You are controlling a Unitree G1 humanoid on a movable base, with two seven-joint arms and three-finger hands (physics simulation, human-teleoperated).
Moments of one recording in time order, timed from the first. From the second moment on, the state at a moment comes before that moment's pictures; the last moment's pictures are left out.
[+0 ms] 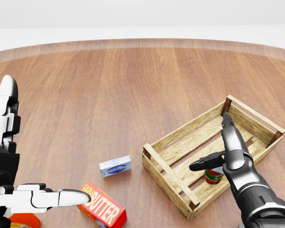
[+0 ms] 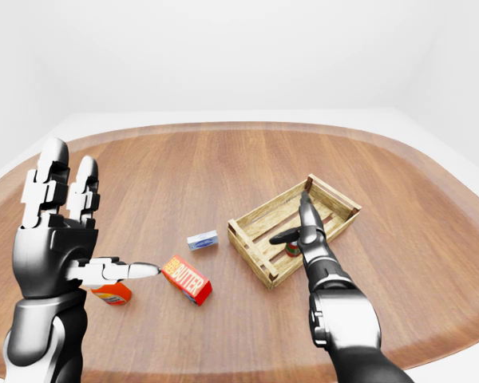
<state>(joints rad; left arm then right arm) 0.12 0.01 0.05 -0.78 0.01 0.09 -0.09 -0.80 -0.27 -0.13 1.35 -0.41 -0.09 -0.19</state>
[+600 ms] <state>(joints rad) 0.12 0.01 0.05 -0.78 0.01 0.09 -0.09 -0.83 -0.30 -0.12 1.32 -0.38 -0.09 -0.19</state>
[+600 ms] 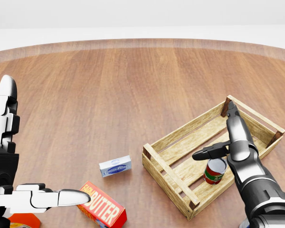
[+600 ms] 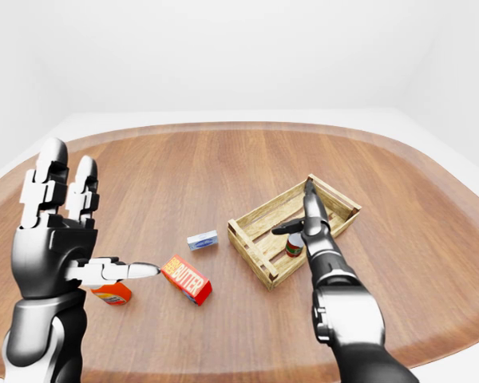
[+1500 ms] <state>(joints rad) 0.12 0.01 0.05 -0.83 0.00 0.09 -0.09 -0.42 -0.29 -0.25 -0.28 -0.09 0.09 0.15</state>
